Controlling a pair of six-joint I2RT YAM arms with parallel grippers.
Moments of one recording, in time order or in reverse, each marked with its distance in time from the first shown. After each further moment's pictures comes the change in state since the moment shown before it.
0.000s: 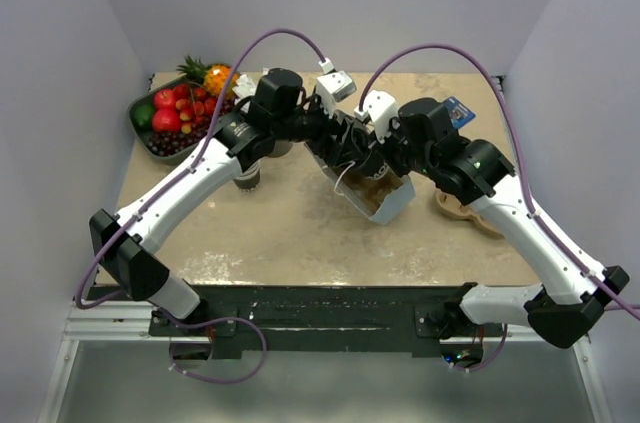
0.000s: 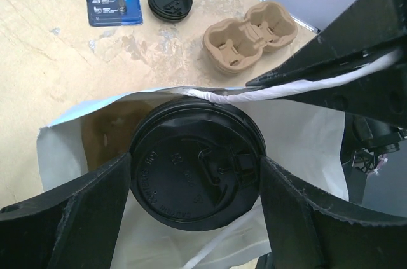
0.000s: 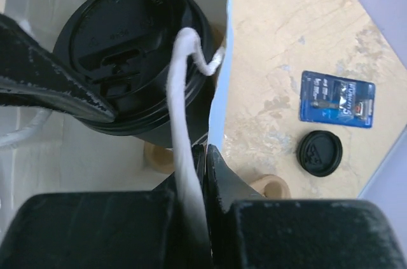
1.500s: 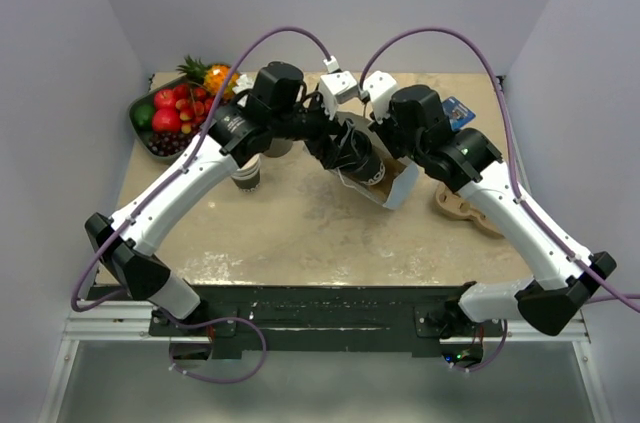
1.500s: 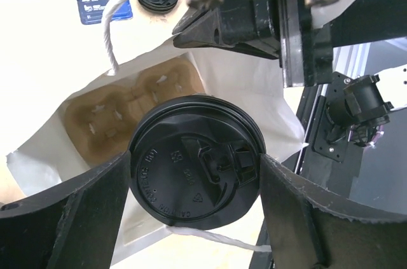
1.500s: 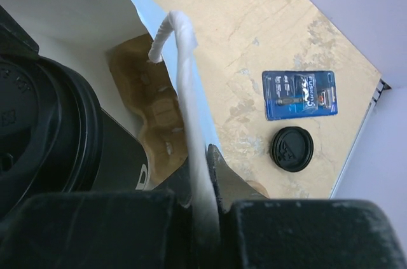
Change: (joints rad) left arm -0.026 0.007 0.121 -0.166 0.007 0.086; right arm -0.023 0.084 0.050 0.085 0.158 0.020
